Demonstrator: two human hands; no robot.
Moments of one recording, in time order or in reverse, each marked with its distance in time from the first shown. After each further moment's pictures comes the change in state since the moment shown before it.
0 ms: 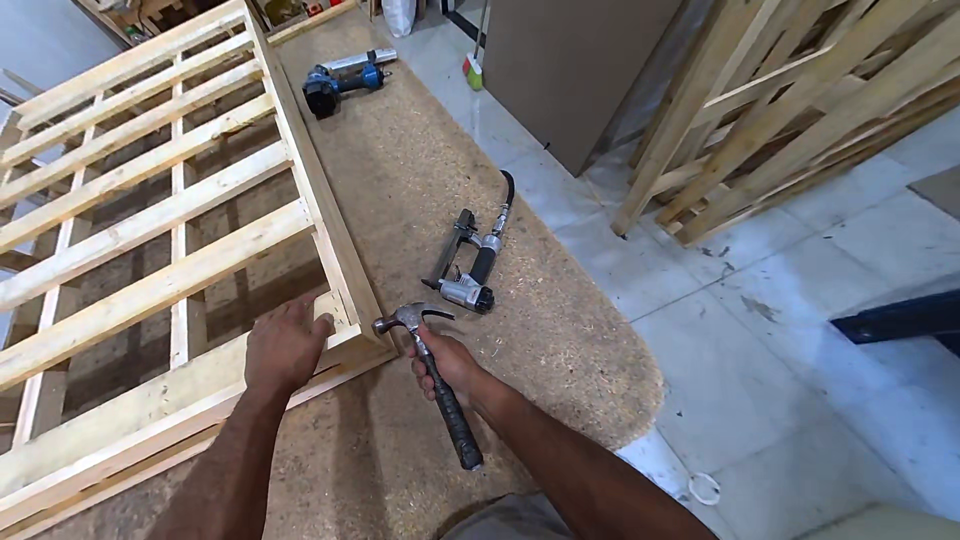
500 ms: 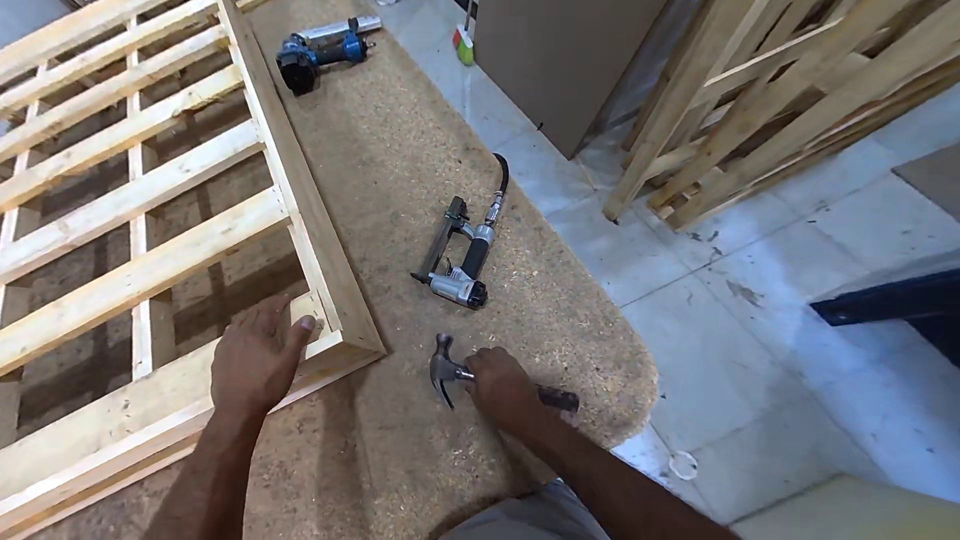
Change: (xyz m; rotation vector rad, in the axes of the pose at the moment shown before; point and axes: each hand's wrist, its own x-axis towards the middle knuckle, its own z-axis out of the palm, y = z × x) left_hand -0.005 -0.010 0.009 -0.055 0.097 0.057; right_hand -0.027 0.039 -0.084 -1.573 0.428 -0.287
